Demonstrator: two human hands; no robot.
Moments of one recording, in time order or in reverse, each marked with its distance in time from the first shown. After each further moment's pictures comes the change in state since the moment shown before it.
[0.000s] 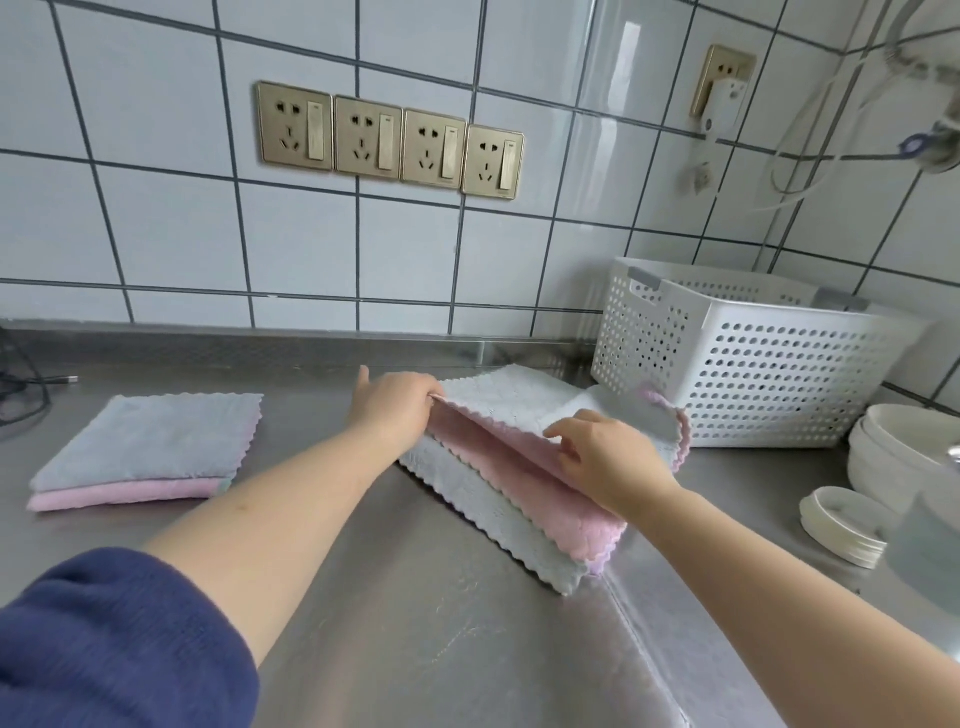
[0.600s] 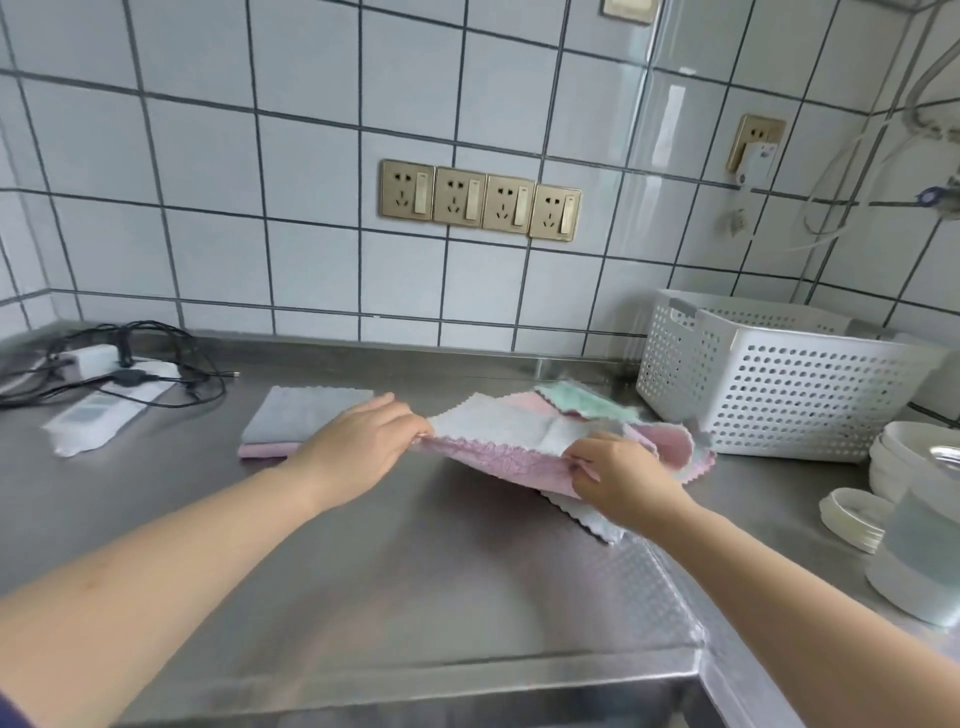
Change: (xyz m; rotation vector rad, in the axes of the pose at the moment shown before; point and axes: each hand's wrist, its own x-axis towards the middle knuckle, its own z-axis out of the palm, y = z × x) left_hand -0.144 -0.091 -0.091 0.110 0.228 0.561; right_hand -0.065 -0.075 -0.040 0.179 -0.025 -0.077
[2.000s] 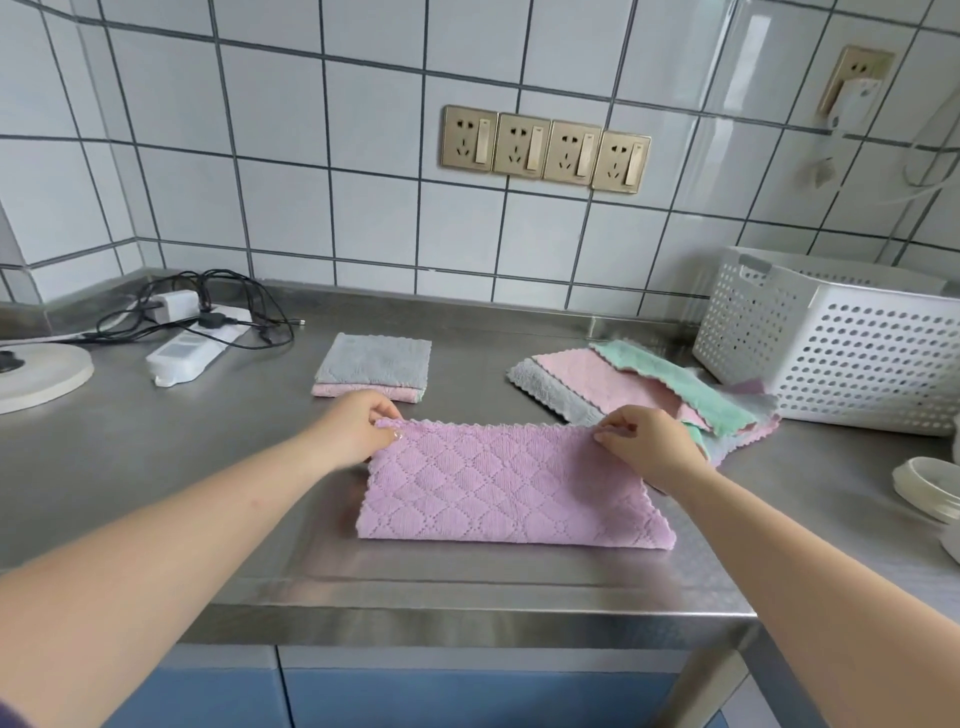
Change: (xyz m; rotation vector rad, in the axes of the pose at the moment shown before) left_hand -0.069 -0.006 -0.020 -0.544 -0.206 -0.910; right_hand 0.007 -0.016 0.041 0.257 -0.008 0.271
